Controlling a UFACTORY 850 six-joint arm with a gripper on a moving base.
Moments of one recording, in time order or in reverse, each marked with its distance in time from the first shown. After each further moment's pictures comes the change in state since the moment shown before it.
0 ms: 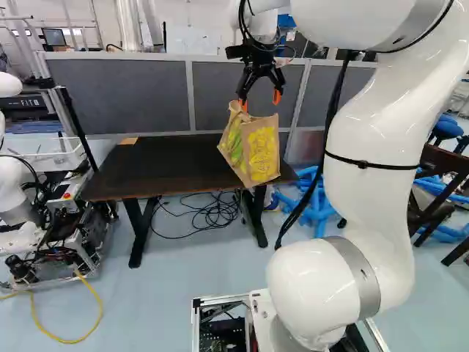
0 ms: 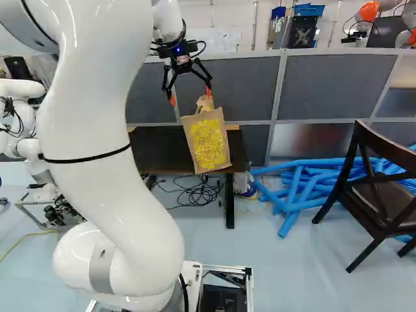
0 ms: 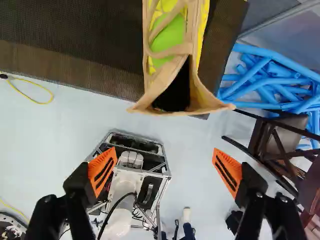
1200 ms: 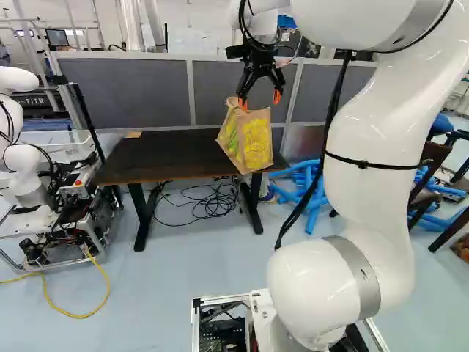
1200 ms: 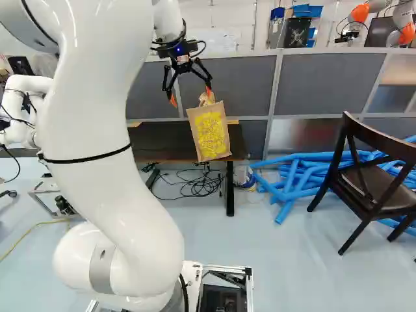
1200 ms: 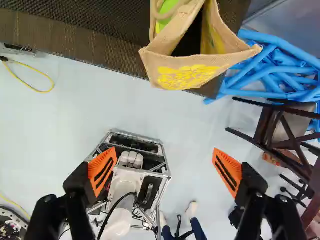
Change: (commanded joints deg) arm 0.0 0.0 0.0 0.0 0.0 0.0
